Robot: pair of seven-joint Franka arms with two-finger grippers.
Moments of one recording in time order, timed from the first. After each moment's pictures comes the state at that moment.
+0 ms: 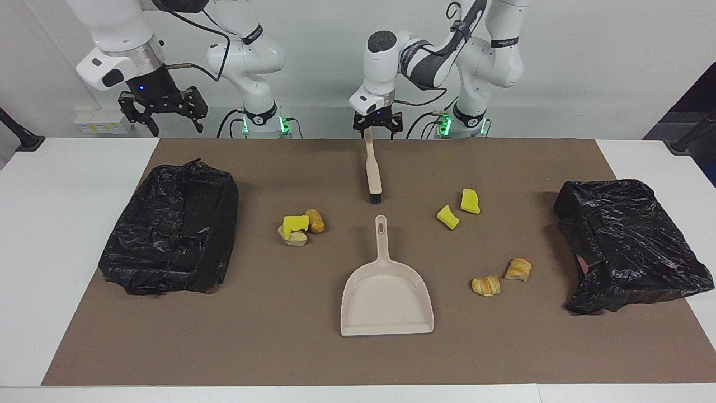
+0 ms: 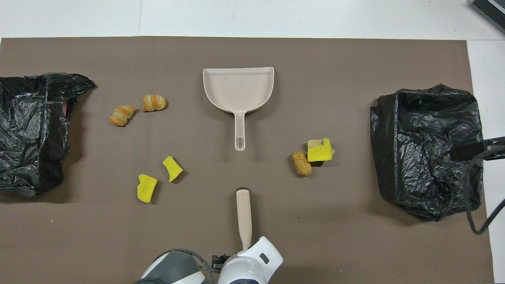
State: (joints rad) left arm -0.93 -0.14 -0.12 -2.38 -0.08 2.20 -0.85; right arm 0.11 -0.12 -0.15 -1.66 -0.02 1.52 -0.13
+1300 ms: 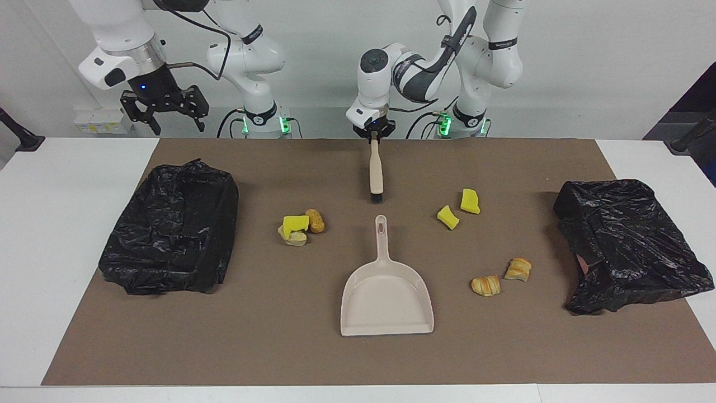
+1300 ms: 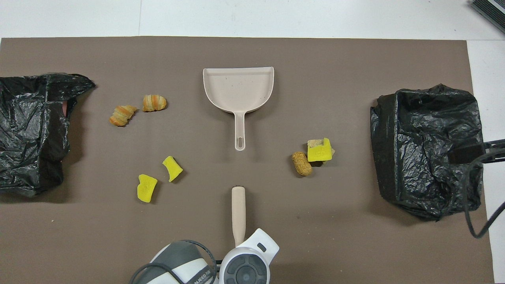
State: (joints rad) left arm -0.90 -0.10 -0.09 -2.33 -0.15 2.07 -0.87; right arm 0.12 -0.13 -0.14 -1.68 -0.01 1.52 -0.13
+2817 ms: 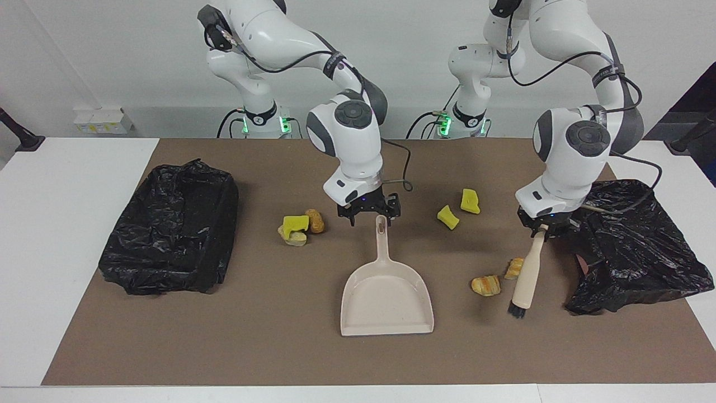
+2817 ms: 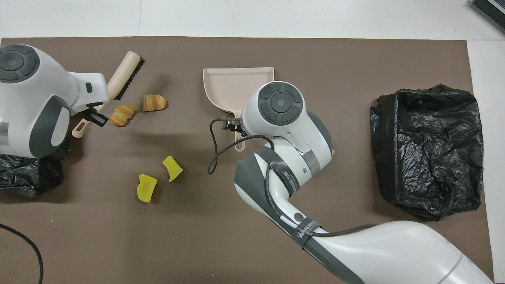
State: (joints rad) left arm -0.03 0.29 -0.07 -1.72 0.25 2.01 0.42; right arm 0.27 0.54 0.38 -1.48 -0.19 2.12 0.74
